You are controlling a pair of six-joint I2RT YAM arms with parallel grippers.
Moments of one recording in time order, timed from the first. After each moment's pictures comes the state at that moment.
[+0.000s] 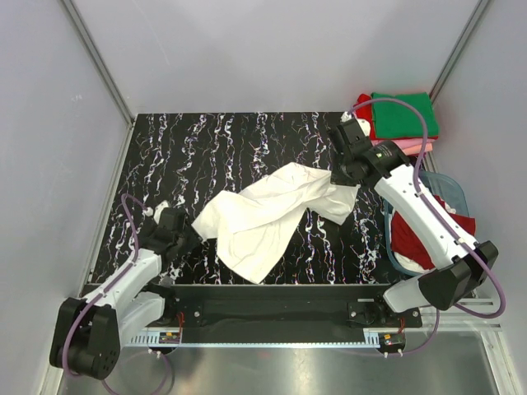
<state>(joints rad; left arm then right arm) -0.24 0.94 0.35 -0.34 -0.12 -0.84 0.54 1.44 1.58 -1.10 0.35 0.55</state>
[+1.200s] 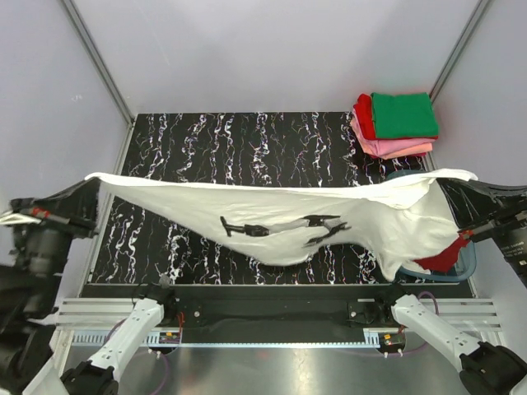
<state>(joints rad) -0.24 0.63 1.74 -0.95 -0.14 -0.39 0.49 0.75 1.94 -0.98 0.06 0.26</state>
